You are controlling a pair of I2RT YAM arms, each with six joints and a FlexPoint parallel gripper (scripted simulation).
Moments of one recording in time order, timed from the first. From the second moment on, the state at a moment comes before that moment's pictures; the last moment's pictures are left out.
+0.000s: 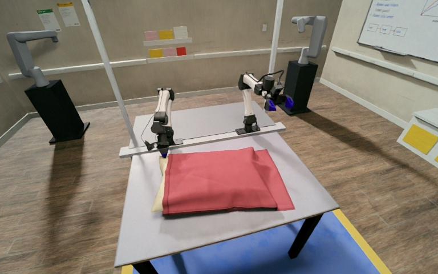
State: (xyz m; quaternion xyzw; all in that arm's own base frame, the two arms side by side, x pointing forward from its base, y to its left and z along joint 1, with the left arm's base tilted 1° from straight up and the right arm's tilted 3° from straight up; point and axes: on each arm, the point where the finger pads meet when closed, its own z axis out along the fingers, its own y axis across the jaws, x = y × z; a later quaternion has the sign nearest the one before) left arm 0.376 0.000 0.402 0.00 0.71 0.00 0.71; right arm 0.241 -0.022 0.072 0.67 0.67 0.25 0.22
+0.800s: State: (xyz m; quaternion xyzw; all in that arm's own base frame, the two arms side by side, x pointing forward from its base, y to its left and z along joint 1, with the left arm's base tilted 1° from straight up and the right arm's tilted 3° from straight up) left arm 0.376 0.000 0.402 0.00 0.71 0.00 0.71; right arm 0.242 -0.023 0.091 0.66 0.67 0.25 0.22
